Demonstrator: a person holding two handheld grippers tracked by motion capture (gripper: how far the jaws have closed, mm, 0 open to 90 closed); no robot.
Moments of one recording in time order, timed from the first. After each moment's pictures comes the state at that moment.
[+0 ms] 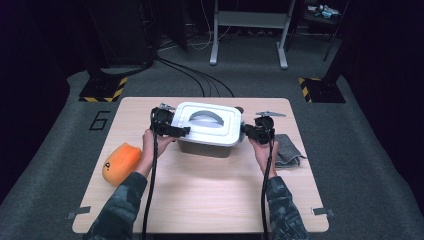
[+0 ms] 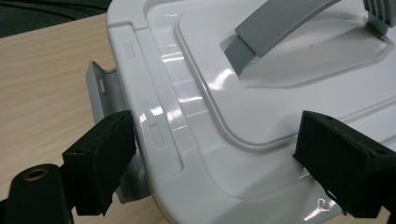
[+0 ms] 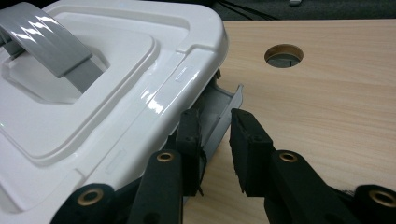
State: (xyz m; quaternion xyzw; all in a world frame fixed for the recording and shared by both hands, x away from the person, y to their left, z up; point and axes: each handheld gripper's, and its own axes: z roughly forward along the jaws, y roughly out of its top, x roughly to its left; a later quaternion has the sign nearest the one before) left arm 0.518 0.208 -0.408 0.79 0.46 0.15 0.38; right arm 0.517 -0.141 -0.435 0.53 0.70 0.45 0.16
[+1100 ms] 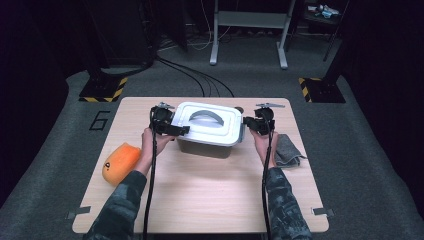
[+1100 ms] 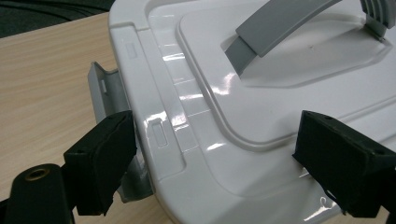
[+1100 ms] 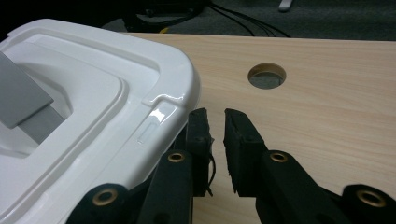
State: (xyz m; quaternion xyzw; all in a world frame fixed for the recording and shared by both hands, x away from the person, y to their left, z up) left arm 0.527 0.212 -0.409 0.78 0.46 0.14 0.39; right arm 0.548 -0.144 -0.428 0.53 0.70 0.44 0.17
